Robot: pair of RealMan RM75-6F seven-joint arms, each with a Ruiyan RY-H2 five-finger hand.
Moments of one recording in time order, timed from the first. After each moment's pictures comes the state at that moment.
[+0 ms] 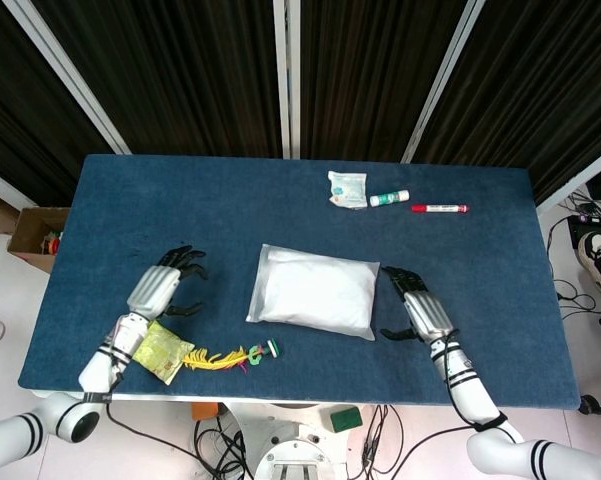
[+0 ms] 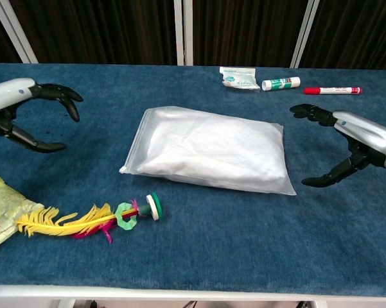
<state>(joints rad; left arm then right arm) -0.52 -1.54 -0.11 -1.29 1.46 1.03 -0.27 0.43 -1.61 0.10 -1.39 -1.35 1.06 0.11</state>
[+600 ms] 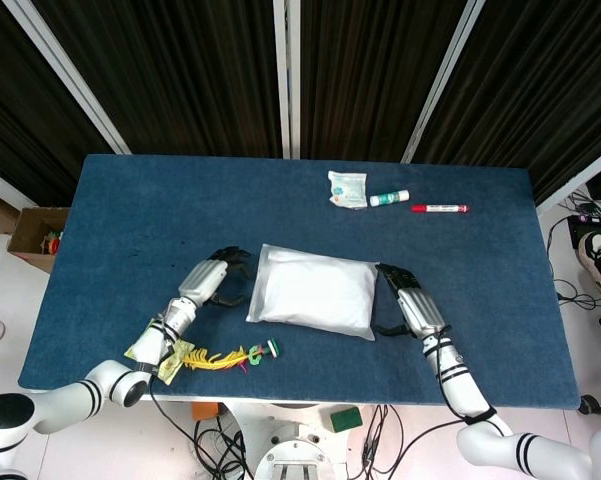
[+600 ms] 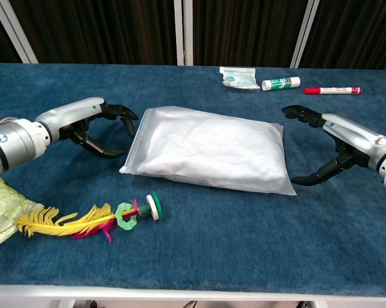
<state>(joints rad) -0.69 -1.76 -0.13 -1.05 1.43 0.86 -0.45 0.45 -1.68 0.11 -1.29 -1.37 1.06 0.19</state>
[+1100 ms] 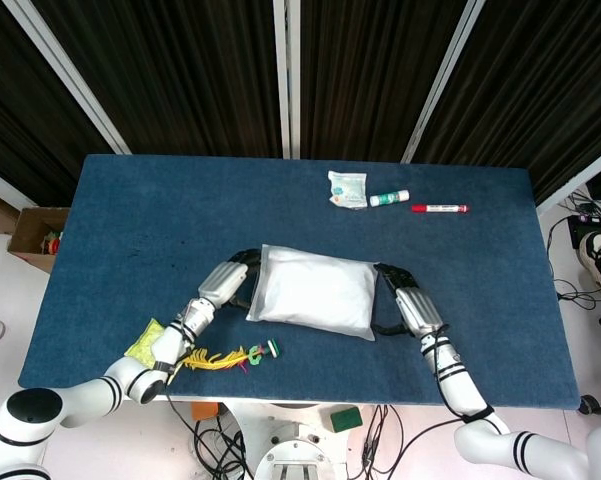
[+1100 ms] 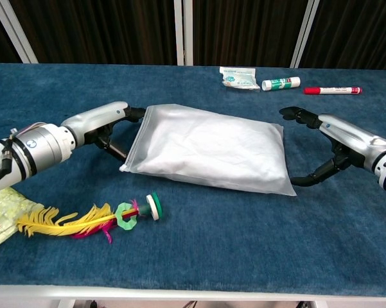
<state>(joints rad) -0.75 -1.85 -0.12 -0.93 1.48 0.89 -0.51 0.46 -1.69 0.11 -1.29 -1.35 1.05 0.17</state>
